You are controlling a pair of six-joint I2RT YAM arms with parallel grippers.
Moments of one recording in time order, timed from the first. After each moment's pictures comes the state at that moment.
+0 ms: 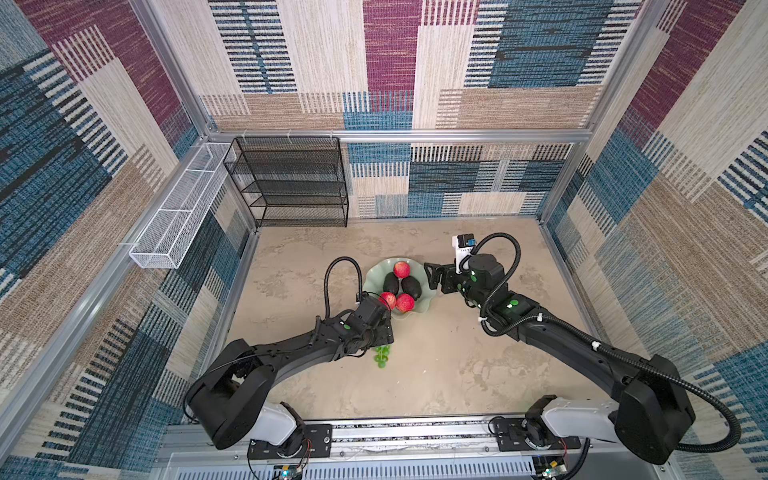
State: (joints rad) left arm -0.75 1.46 0.74 -0.30 -0.10 -0.83; right arm 0.58 1.28 0.89 0.02 0.13 0.33
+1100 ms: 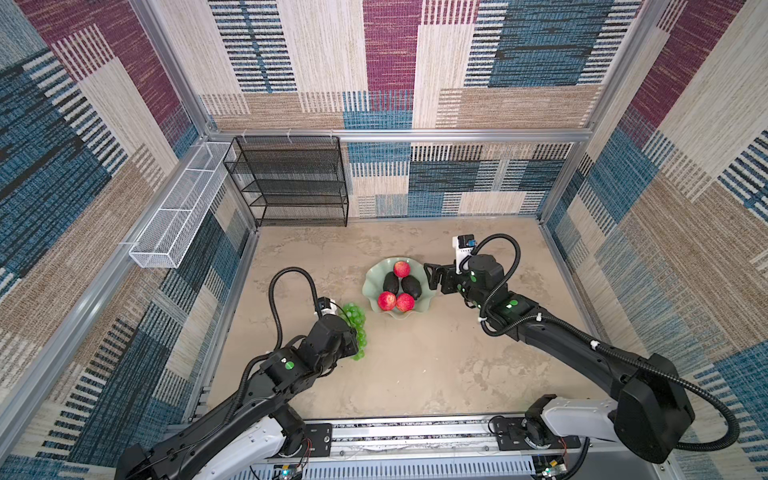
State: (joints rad) left arm -0.74 0.79 0.61 -0.54 -0.26 -0.85; right arm 0.58 1.29 0.87 0.03 0.12 0.35
